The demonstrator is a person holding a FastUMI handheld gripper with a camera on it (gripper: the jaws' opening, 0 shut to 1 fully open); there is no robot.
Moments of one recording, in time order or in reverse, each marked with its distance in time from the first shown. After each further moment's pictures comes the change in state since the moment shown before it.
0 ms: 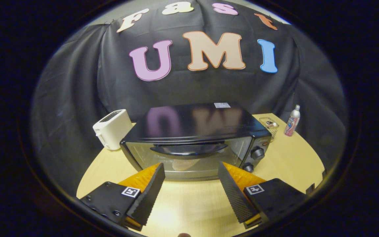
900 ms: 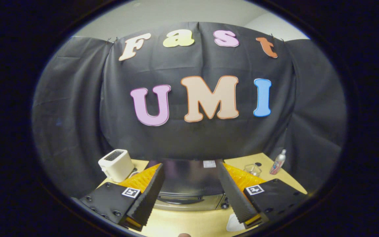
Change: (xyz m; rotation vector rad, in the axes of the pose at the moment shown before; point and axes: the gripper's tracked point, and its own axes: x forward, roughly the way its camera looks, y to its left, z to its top) arm -0.081 -0.022 0.201 -0.028 -0.297 -0.014
